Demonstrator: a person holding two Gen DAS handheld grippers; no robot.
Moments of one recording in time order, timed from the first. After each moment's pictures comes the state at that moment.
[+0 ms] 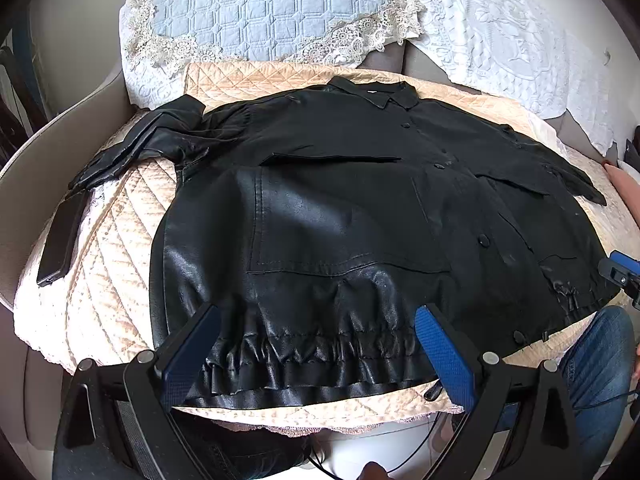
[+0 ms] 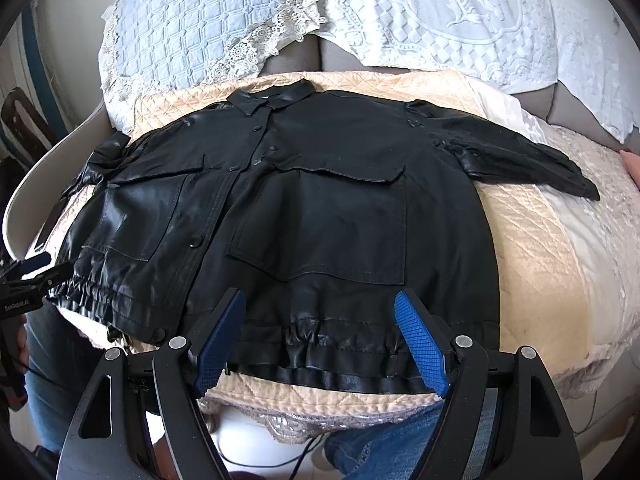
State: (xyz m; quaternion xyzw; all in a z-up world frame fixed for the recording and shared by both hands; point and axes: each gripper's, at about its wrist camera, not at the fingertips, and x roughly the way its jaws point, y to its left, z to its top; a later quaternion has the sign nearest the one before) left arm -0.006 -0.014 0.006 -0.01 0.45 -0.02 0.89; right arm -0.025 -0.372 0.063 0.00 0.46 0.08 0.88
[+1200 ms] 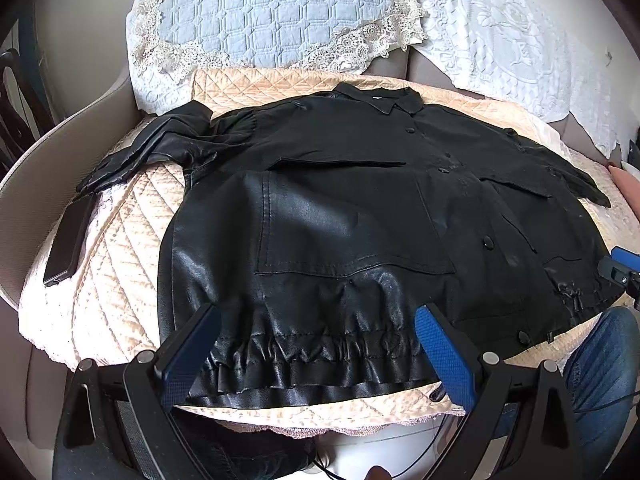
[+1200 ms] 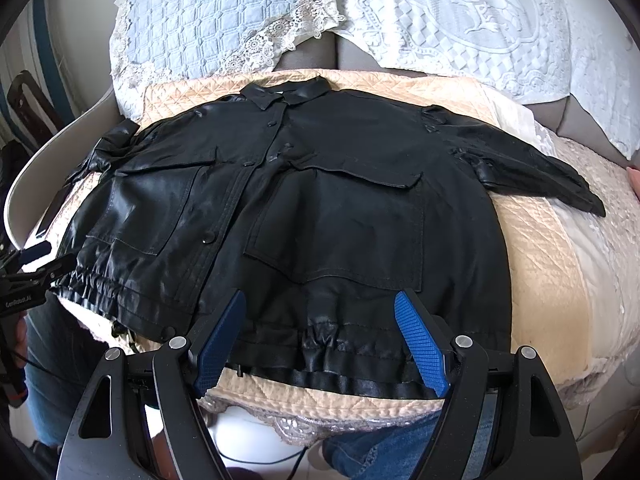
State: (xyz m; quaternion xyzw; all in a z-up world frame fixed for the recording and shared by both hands) left arm -0.011 -0.012 0.005 0.00 0.43 -0.01 0.90; right arm -0.023 -0.355 0.064 -0.02 0.47 0.09 0.88
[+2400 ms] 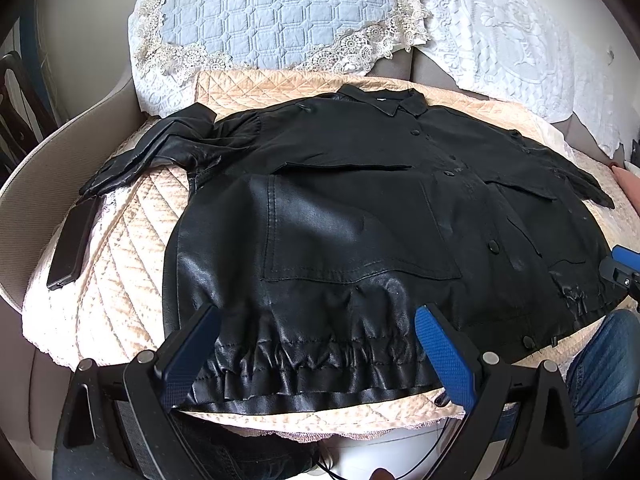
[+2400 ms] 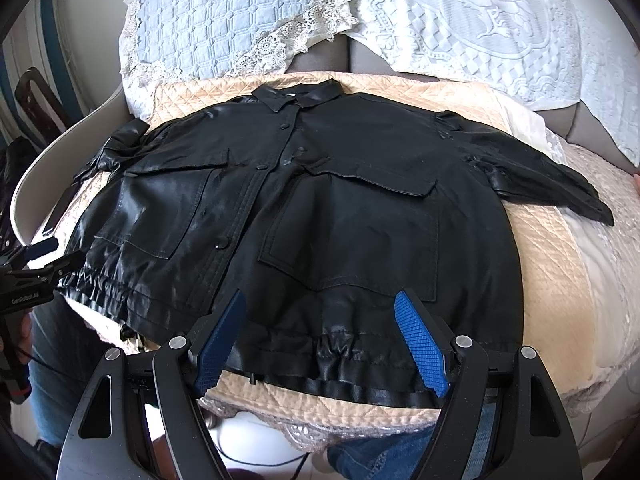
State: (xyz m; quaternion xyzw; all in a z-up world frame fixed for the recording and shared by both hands) left arm -0.008 -0.009 0.006 0.00 0.43 0.00 0.90; right arm -0.020 -0.346 0.065 -0.02 0.46 0.11 0.88
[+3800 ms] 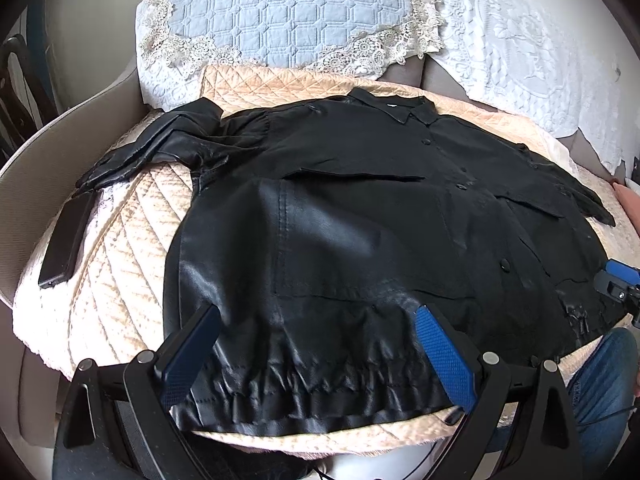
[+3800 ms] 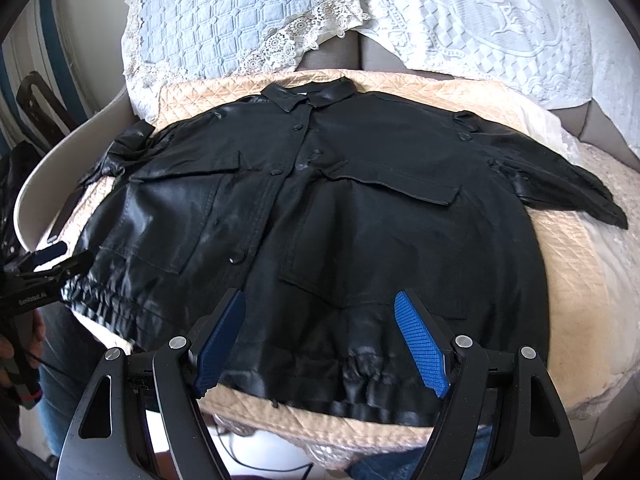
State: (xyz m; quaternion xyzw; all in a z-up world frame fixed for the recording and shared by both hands) left arm 0.009 0.008 0.001 -0.02 0.43 0.00 0.90; right arm 0.001 -0.328 0.060 0.00 0.47 0.12 0.87
